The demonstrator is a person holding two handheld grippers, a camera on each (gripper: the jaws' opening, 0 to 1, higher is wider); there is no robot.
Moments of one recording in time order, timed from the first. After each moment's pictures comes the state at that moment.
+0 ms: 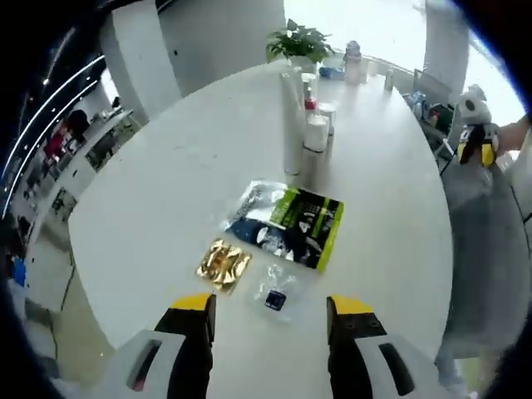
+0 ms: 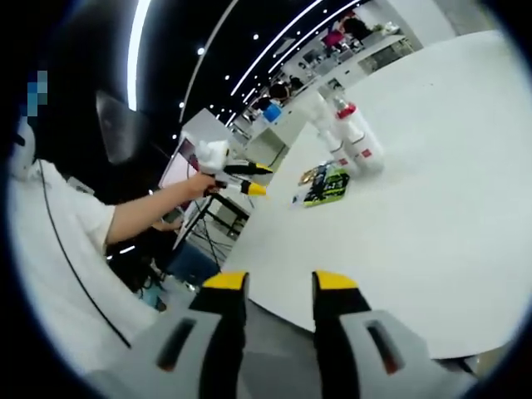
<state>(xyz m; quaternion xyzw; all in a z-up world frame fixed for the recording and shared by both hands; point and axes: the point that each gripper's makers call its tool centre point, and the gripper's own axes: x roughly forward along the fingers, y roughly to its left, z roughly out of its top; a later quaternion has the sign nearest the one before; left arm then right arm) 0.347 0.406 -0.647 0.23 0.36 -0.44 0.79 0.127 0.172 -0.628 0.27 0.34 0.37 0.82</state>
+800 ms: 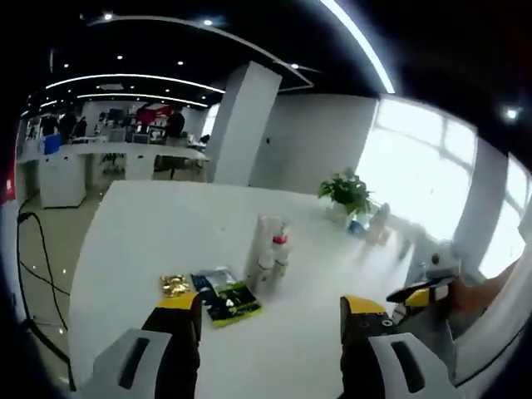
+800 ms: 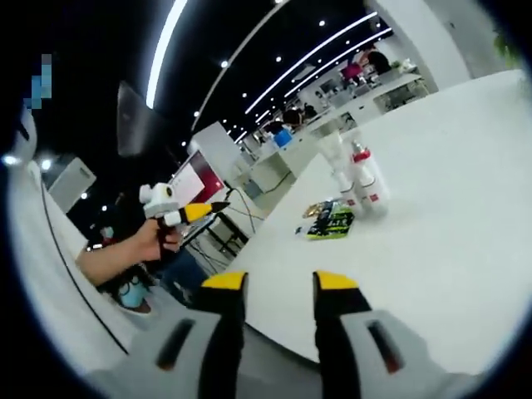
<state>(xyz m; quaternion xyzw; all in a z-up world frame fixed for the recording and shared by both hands) 0.221 0.369 -0.555 -0.10 0.21 -0.35 0.91 0.136 0.166 -0.590 0.22 0.25 0.36 0.87</state>
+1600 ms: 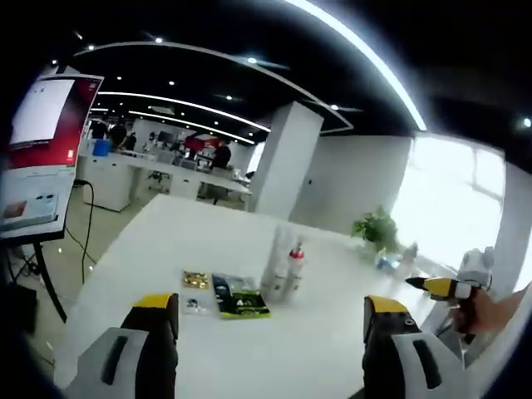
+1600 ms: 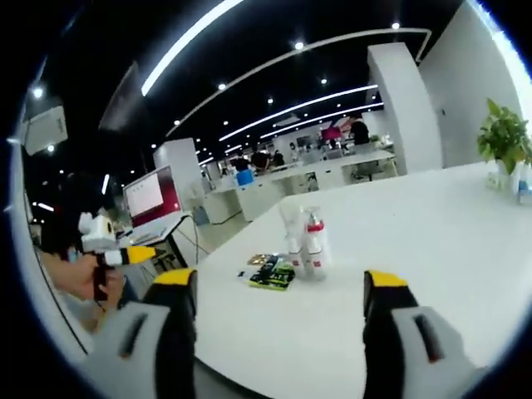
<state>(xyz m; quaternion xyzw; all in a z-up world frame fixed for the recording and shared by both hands) 0.176 0.373 -0.564 -0.14 0.13 -0.24 0.95 0.153 0.113 -0.550 0.10 0.13 0.23 0.96</state>
